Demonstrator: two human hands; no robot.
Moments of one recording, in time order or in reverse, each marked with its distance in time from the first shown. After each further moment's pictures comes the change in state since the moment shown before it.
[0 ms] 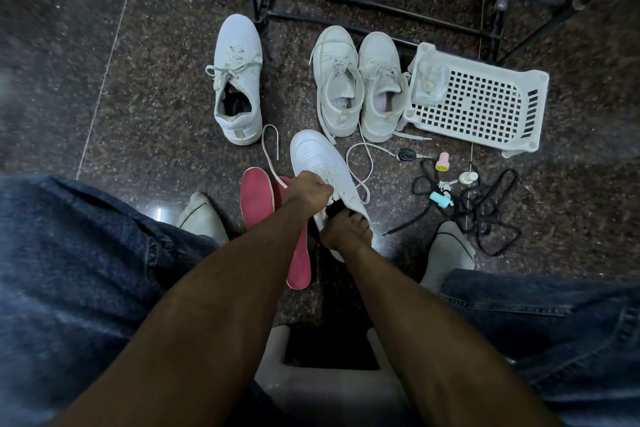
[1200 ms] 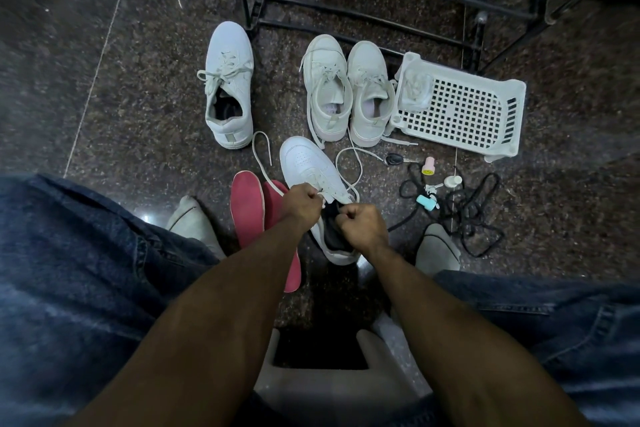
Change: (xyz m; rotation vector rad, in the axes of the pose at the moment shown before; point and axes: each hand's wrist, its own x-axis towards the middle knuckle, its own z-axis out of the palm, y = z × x) left_hand -0.004 -0.017 0.024 -0.065 0.103 0.063; right_hand -0.006 0.040 -0.033 0.412 0.214 -0.175
